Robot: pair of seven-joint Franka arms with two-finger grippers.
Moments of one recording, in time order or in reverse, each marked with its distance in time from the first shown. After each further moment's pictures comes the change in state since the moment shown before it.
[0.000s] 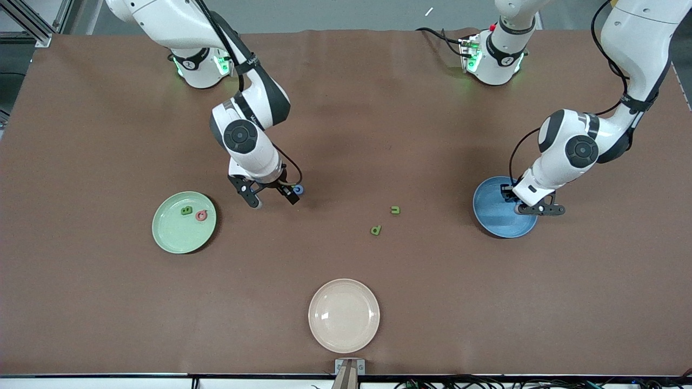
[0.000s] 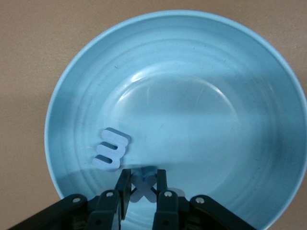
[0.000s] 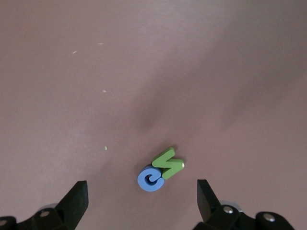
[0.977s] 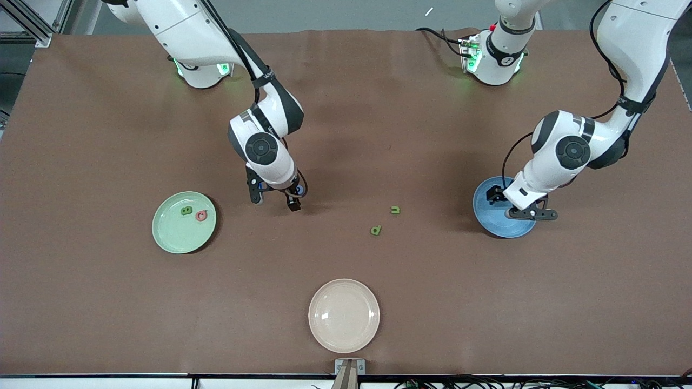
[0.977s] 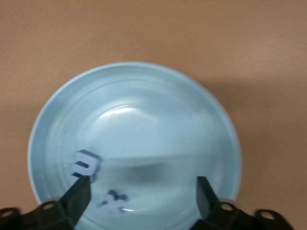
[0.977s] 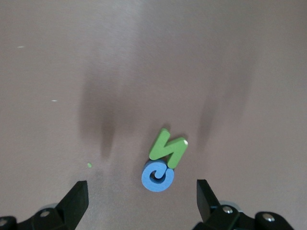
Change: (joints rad) left arm 0.001 0.000 -0.114 0.087 0.008 -0.085 -0.086; right arm 0.055 0.129 -0.008 0.078 -0.003 -0.001 0.462
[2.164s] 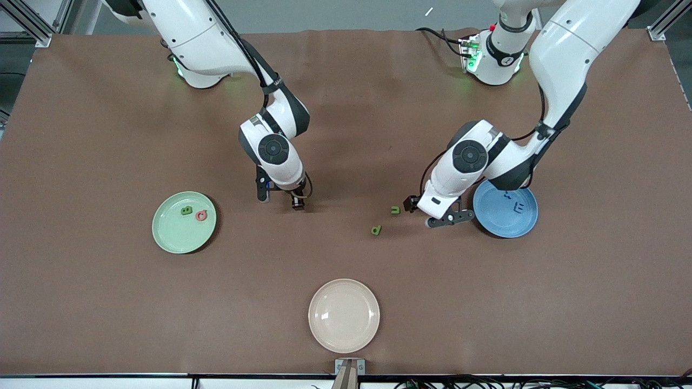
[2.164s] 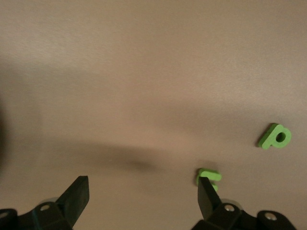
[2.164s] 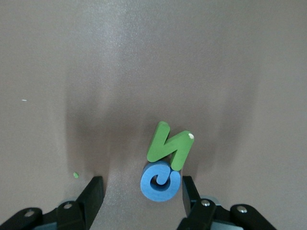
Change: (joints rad) left arm -0.476 0.210 0.062 0.312 0.000 -0.083 -0.630; right arm 0.029 0.061 -0.010 0.003 -0.044 0.085 0.120
